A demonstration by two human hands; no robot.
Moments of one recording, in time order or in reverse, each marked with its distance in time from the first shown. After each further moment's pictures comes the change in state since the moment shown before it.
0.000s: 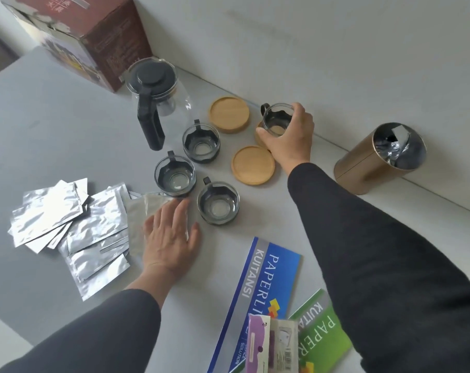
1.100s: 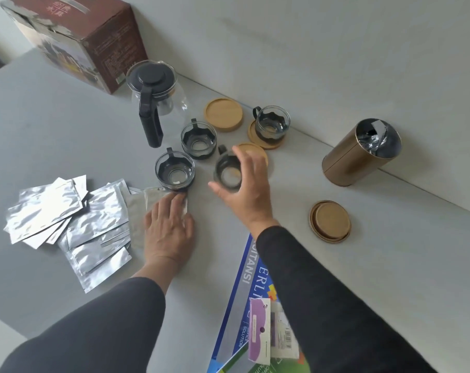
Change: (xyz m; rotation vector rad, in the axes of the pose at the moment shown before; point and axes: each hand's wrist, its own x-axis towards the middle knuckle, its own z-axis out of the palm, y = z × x) left_hand 0.000 -0.003 0.000 -0.091 0.055 -0.024; right_hand -0.129 -0.029 0.022 0.082 0.070 -0.398
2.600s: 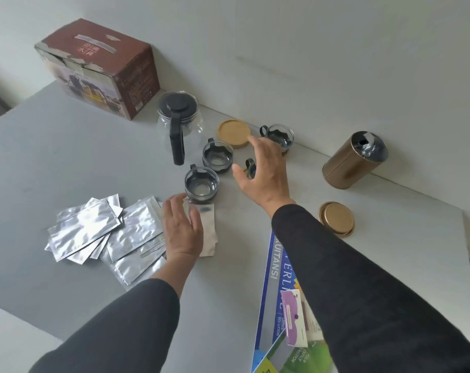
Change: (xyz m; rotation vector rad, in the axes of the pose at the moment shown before) left_hand 0.013 -0.017 -0.040 -0.545 0.178 -0.094; right_hand 0.041 -0.060 -0.017 -0.262 -0.069 0.067
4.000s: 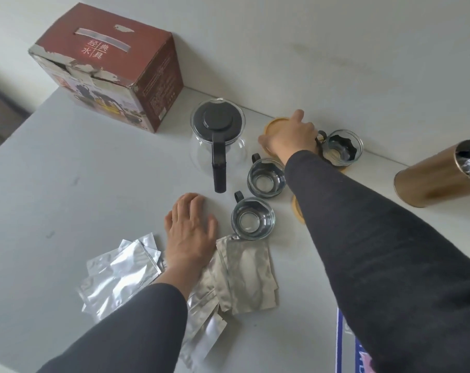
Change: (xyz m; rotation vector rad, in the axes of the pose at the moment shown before) left_hand 0.115 -0.065 -0.019 0.462 -0.299 0.170; right_hand 0.152 -0.005 0.094 -0.178 -0.320 0.751
